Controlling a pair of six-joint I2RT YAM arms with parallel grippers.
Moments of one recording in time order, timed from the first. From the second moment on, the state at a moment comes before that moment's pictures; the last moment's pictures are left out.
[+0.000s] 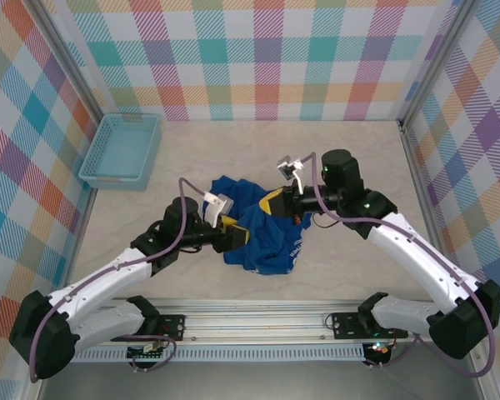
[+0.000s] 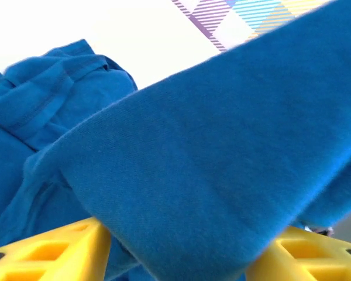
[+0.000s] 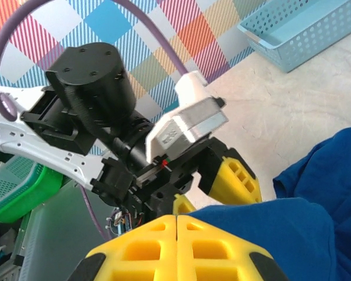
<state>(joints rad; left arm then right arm) -0.66 1.00 0.62 -0.08 0.45 -0.33 0.60 1.17 1.11 -0.39 -0.83 0.24</state>
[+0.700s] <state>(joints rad) -0.75 1.11 0.86 -0.14 0.37 -0.19 0.59 1.26 1.16 -0.45 -0.90 0.34</state>
